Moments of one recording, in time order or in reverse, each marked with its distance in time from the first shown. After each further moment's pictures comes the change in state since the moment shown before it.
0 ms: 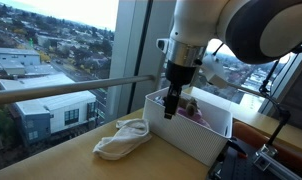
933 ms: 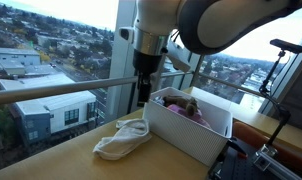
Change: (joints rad) arm 0.004 0.248 0.015 0.375 -0.045 -0.047 -0.340
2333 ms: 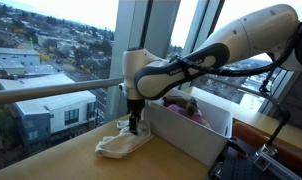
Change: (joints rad) arm -0.105 0.545 -0.063 0.475 0.184 -0.092 -0.086
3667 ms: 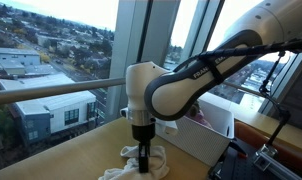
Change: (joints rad) arm 0.017 -0.189 0.119 -0.425 0.167 0.075 0.002
